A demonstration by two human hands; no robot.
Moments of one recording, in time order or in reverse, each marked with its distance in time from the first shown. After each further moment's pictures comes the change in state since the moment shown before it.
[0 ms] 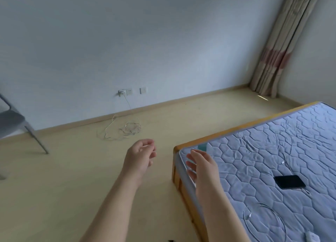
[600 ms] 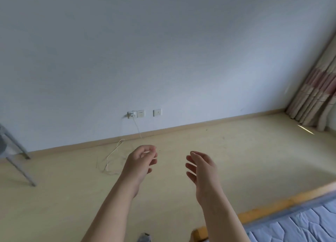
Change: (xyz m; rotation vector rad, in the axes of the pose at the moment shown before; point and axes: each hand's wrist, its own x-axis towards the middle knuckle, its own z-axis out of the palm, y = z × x) left_hand 0.380 0.120 0.008 -0.020 0.143 0.027; right_hand 0.337 -0.136 0.250 -0.074 -0.213 -0.028
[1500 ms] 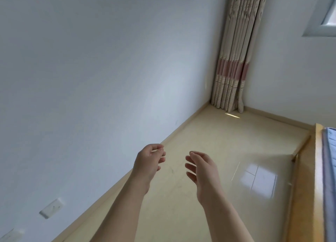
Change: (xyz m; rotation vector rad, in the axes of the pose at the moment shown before) left_hand 0.558 0.129 0.394 0.245 -0.504 0.035; right_hand 0.574 -0.215 -0.010 0.227 0.429 -0.092
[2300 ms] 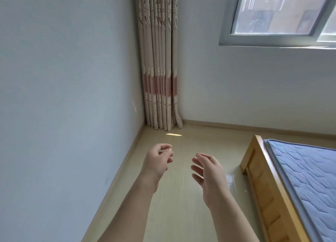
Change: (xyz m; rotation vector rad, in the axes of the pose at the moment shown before) left_hand 0.477 0.217 0.392 0.081 -0.522 0.149; right_hand 0.510 -0.284 -0.080 0.151 0.423 -0.167
